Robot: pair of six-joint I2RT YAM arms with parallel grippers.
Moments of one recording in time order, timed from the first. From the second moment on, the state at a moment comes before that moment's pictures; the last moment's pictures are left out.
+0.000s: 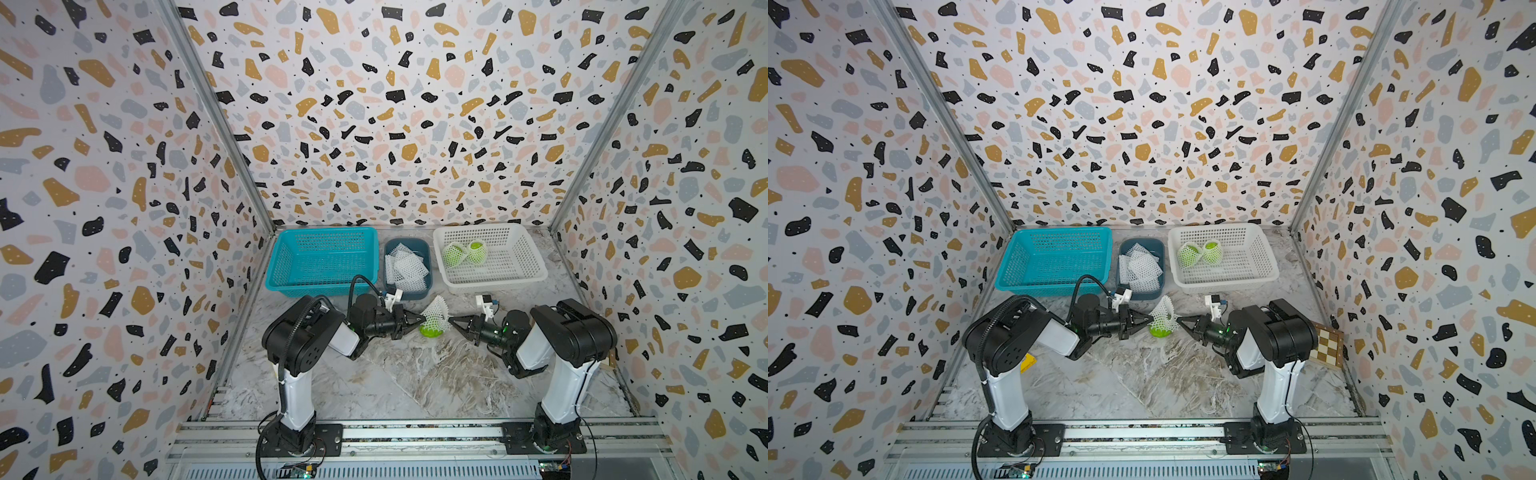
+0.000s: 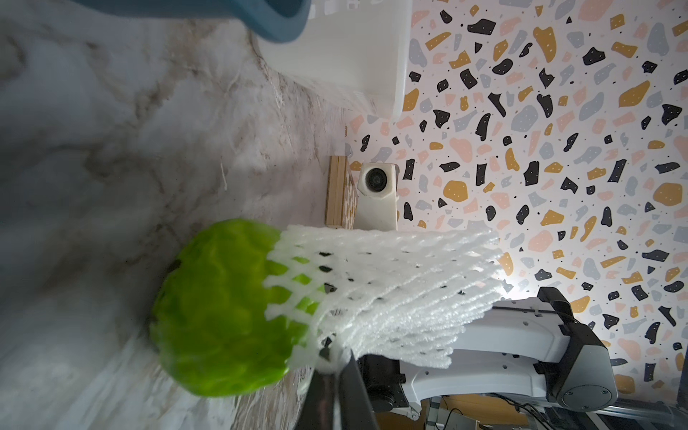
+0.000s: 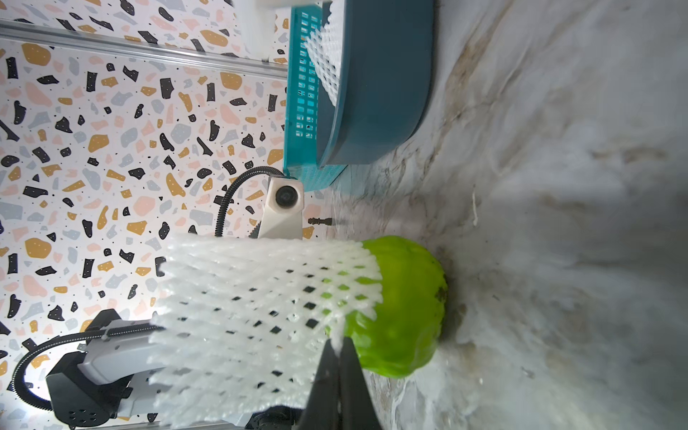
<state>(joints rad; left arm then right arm) -0.53 1.92 0.57 1.11 0.85 -1.34 0.29 1.90 0.28 1.43 -0.85 1.26</state>
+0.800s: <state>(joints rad) -0.52 1.99 0.55 1.17 0.86 -1.35 0.29 1.91 0.32 1.35 -0.81 1.22</state>
